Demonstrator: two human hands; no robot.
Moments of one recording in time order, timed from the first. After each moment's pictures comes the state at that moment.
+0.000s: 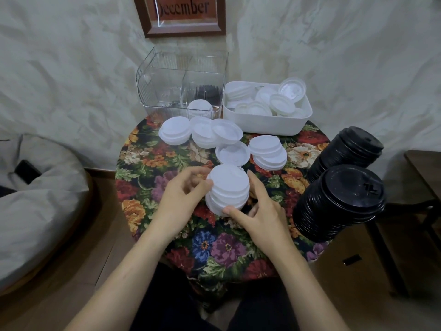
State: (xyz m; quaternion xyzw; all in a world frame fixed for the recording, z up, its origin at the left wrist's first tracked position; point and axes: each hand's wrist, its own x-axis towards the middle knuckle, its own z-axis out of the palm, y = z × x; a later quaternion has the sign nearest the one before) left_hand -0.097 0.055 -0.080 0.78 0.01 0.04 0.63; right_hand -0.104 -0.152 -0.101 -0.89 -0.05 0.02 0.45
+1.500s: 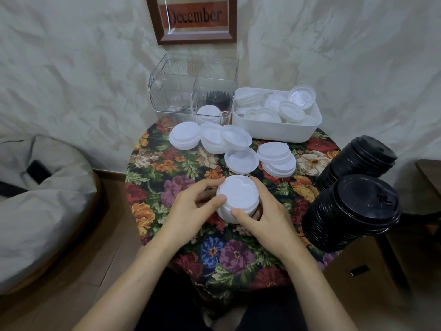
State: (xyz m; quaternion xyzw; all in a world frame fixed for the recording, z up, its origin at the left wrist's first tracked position) left_hand -0.097 0.063 -0.098 0.78 -0.05 0.01 0.63; right_hand -0.094 -0.150 -0.095 -0.87 -0.12 0.05 0.48
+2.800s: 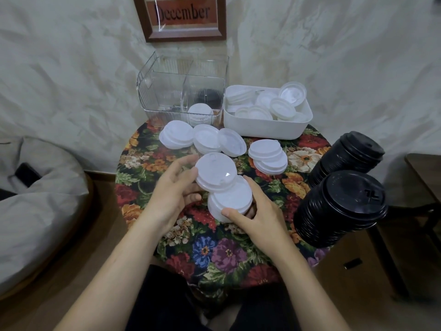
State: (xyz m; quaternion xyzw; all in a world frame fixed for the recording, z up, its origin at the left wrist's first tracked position) left_hand -0.074 0.069 -0.074 0.59 0.07 -0.04 0.81; right_hand -0.100 -0.152 -0.096 -0.87 -0.09 0.04 0.49
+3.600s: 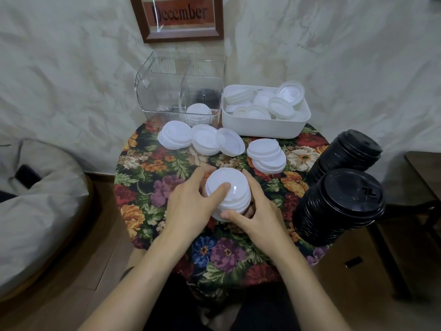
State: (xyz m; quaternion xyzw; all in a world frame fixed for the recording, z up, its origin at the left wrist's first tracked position) left_hand -0.093 0.032 -0.076 0.89 0.03 0.11 0.45; right_hand -0.099 -0.152 -0.098 -0.84 -0.09 0.05 0.53
